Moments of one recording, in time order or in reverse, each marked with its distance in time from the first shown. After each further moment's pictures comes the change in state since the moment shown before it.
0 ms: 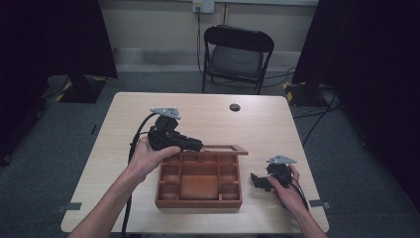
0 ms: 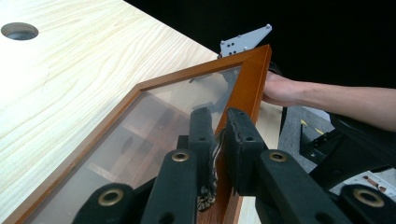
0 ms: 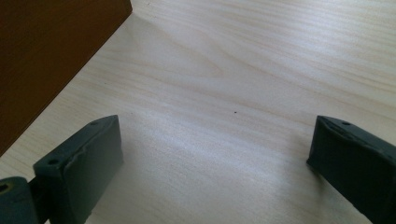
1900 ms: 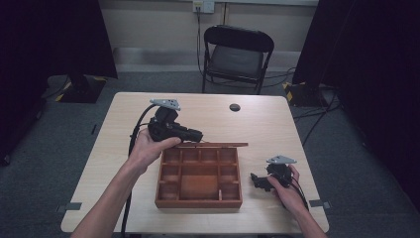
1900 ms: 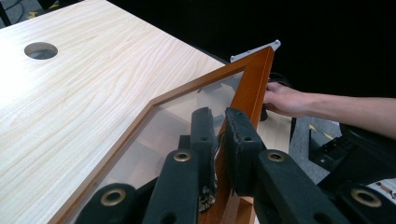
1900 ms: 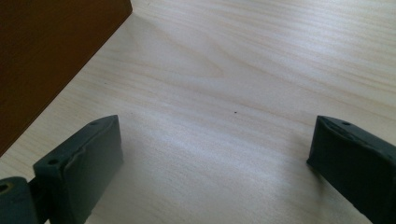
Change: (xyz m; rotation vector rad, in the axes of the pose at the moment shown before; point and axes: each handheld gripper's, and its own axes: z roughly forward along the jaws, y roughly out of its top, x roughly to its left) left arm 0.008 0.017 -0.005 -0.018 0.028 0.020; right arm 0.000 0.000 0.000 0.000 0.000 0.000
